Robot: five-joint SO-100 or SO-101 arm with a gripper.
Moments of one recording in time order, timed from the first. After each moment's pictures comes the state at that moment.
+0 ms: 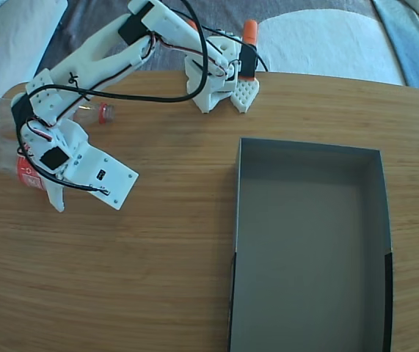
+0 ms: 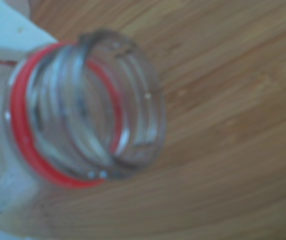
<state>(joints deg) 51.4 53.7 64.4 77.3 -31.2</state>
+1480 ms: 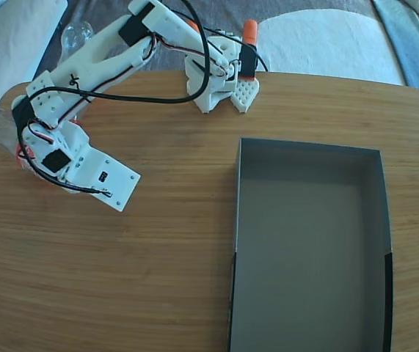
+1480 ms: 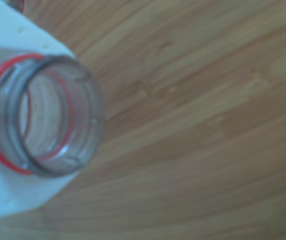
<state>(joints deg) 49.9 53.7 64.4 77.3 -31.2</state>
